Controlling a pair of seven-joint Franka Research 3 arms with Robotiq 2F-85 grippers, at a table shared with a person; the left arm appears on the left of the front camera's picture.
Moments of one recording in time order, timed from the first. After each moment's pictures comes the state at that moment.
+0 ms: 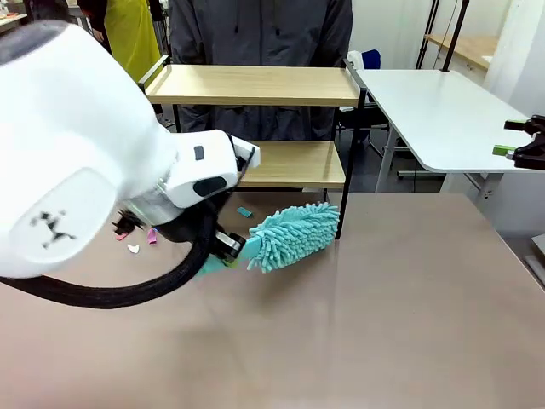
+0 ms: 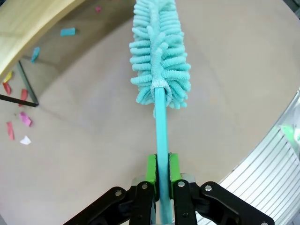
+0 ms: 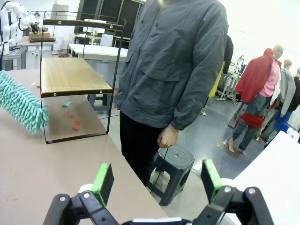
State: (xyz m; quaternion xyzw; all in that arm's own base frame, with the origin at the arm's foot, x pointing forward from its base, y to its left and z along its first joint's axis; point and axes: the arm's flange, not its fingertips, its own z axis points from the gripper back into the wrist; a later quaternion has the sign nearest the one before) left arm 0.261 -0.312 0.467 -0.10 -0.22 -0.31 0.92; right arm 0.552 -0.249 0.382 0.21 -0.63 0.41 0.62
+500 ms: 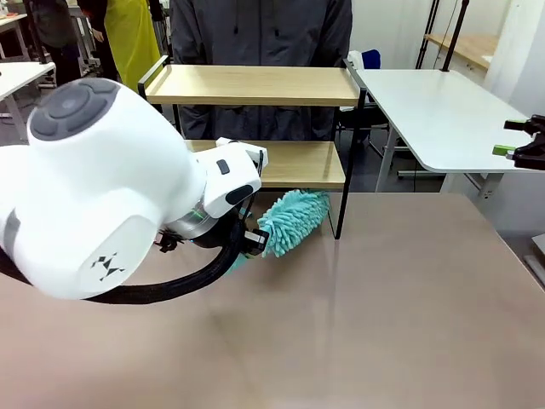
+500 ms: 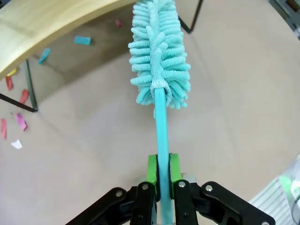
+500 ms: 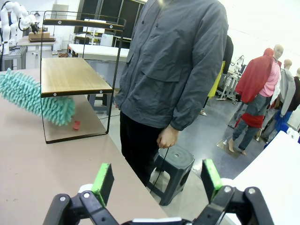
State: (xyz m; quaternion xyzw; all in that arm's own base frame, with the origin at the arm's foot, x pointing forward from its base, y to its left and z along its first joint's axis) left arm 0.284 -0.334 0.436 -0.11 -0.28 -0.21 0.93; right arm 0.552 -0.249 0.382 0.21 -0.63 0.41 0.62
